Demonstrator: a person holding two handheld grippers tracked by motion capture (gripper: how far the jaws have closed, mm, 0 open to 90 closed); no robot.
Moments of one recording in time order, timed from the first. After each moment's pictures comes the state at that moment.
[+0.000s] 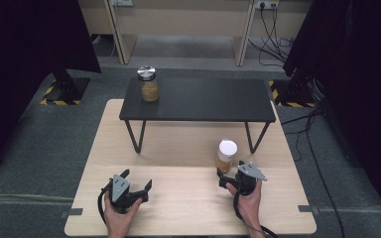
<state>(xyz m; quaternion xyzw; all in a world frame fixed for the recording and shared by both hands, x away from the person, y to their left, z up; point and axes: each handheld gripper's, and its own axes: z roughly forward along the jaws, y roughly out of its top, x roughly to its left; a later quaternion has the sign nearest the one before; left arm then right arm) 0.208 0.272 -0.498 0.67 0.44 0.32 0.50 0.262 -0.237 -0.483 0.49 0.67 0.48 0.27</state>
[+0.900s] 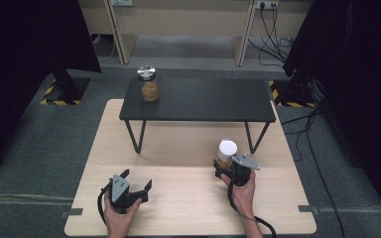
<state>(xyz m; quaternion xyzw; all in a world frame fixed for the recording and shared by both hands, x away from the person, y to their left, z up) 0.208 0.273 -0.499 0.67 0.44 0.32 0.50 0.292 -0.222 -0.477 0.51 0.67 0.47 0.26</state>
